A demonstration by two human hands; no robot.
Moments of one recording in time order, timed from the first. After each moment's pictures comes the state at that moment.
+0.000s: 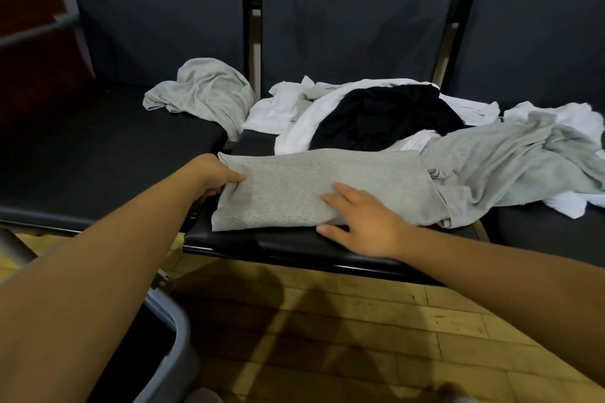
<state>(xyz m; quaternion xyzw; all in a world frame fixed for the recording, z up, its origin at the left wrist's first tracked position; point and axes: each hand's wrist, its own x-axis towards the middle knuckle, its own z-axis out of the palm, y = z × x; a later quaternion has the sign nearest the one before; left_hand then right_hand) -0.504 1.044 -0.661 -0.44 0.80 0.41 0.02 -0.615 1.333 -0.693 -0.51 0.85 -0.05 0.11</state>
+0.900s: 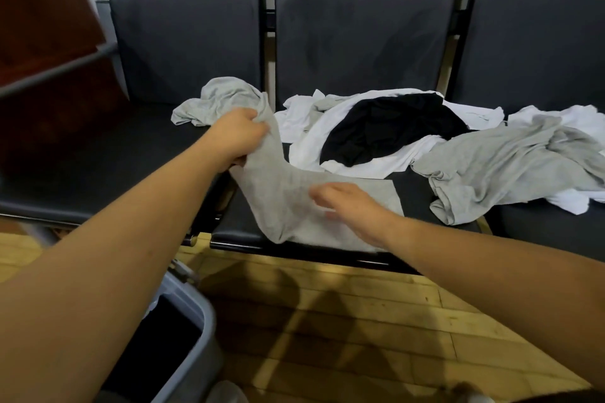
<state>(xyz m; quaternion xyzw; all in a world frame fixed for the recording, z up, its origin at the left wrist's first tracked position) -0.484 1.101 -0.558 -0.32 0.86 0.38 -0.14 -0.564 1.295 -0.650 -0.28 0.75 -0.49 0.34</state>
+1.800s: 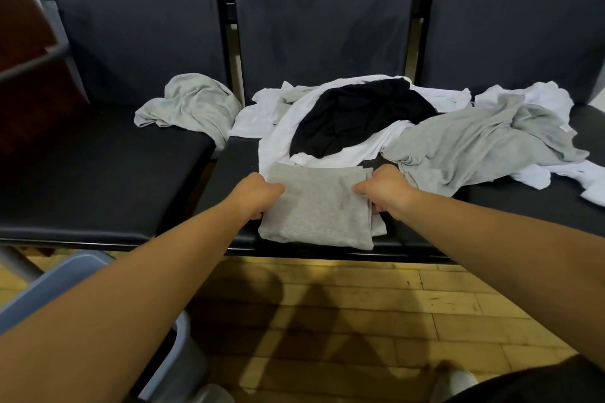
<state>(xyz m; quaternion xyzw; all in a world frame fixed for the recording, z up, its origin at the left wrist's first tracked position) -0.514 1.172 -0.650 -0.38 0.82 0.44 0.01 -0.645 1.360 -0.667 -0.06 0.83 -0.49 0.25</state>
